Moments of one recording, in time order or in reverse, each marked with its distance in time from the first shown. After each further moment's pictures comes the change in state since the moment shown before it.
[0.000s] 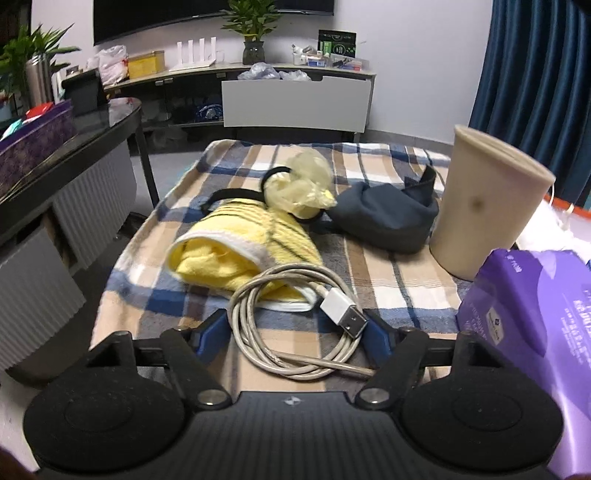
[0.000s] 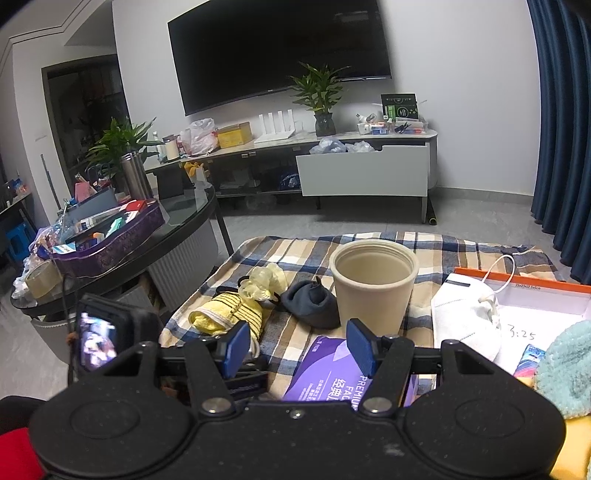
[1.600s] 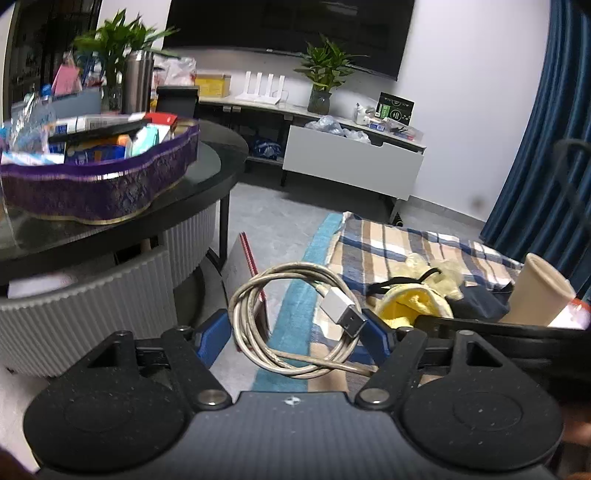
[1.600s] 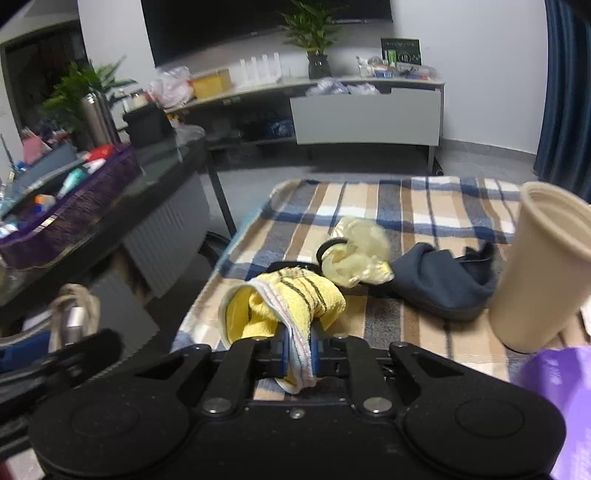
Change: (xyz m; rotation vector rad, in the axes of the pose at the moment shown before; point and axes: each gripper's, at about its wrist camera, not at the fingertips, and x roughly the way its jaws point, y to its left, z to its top) left arm -0.067 0.137 0.017 -0.187 -0.141 0.007; right arm 0.161 0.109 -0.001 0.057 0.145 -0.091
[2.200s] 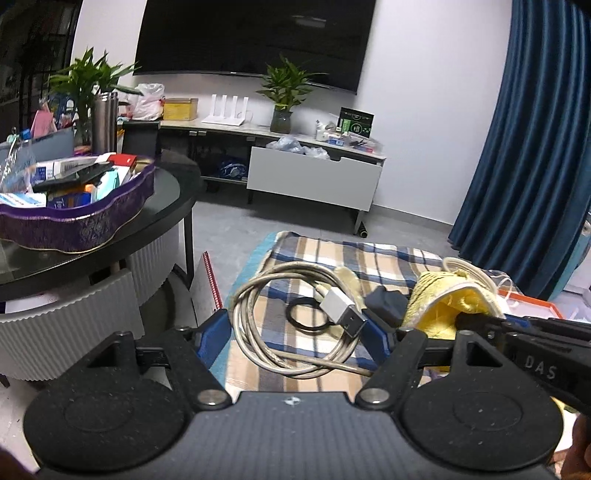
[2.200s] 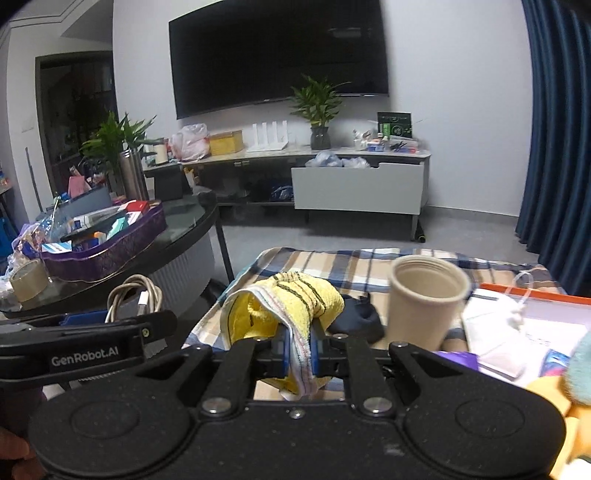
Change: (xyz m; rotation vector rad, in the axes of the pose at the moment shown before) left arm -0.057 -0.058 0.002 0.040 -0.045 -0.073; right arm -0.145 -0.040 -0.019 -0.083 -0.203 -0.013
